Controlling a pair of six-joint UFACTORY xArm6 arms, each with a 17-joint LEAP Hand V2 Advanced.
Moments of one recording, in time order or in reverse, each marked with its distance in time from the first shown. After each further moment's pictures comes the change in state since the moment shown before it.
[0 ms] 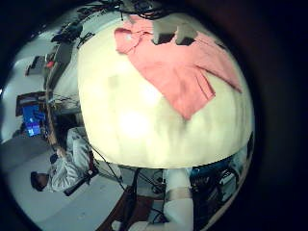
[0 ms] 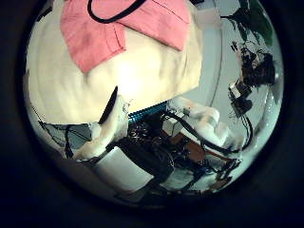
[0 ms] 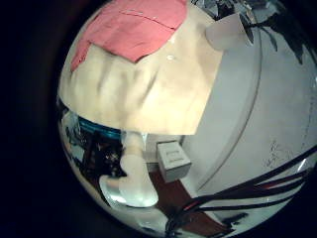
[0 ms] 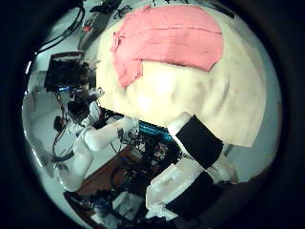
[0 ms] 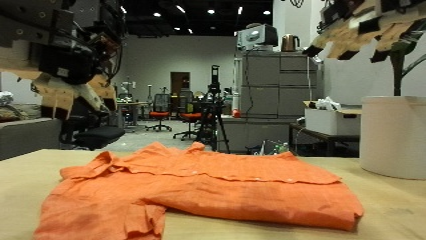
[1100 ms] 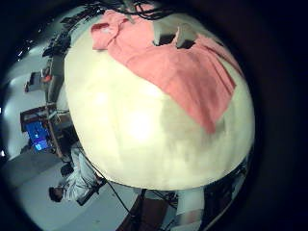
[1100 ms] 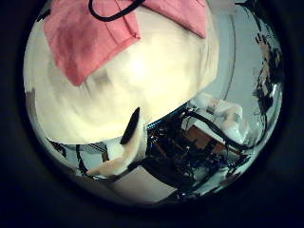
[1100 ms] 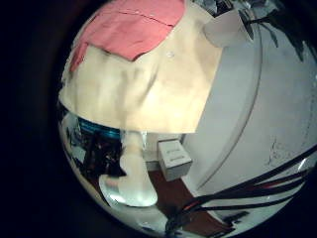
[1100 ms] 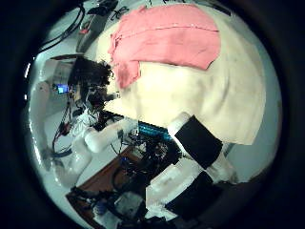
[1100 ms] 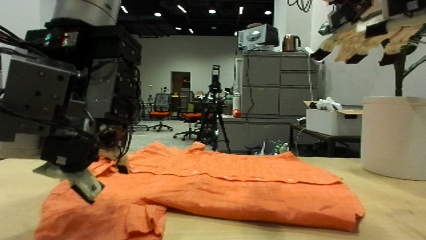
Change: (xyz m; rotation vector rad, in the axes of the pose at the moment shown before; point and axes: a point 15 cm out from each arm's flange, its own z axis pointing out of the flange) left arm 0.000 -0.042 0.103 -0.097 -0.156 0.159; right arm 0.007 -0.001 0.001 -0.002 -0.004 0.025
